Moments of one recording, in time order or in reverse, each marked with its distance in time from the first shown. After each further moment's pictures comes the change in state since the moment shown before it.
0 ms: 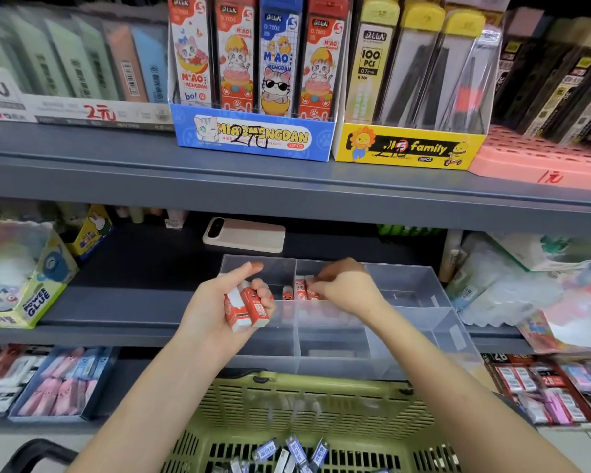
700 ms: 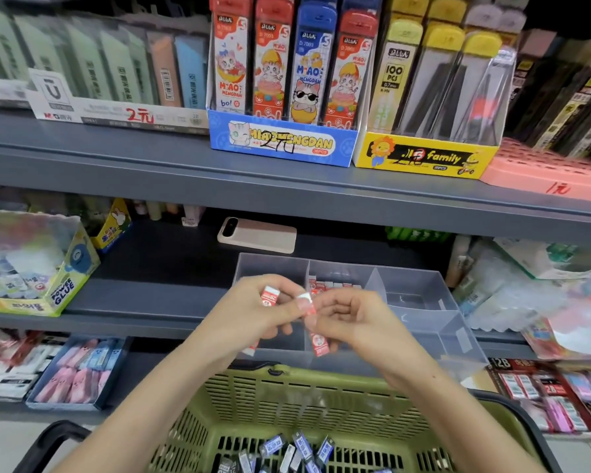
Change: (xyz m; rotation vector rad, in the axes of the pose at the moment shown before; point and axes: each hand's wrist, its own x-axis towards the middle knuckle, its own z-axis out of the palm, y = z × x) left_hand -0.030 0.003 -0.003 1.124 -0.186 0.362; right_hand -0.092 -0.021 -0.009 0.800 -0.237 -0.160
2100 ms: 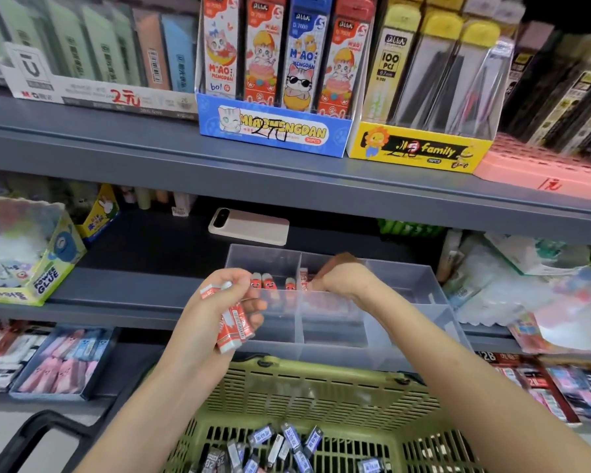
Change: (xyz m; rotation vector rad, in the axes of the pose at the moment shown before) left_hand -0.011 -0.023 0.003 -0.813 0.279 -0.104; right_hand 0.096 0.014 -0.028 -0.878 0.122 0.407
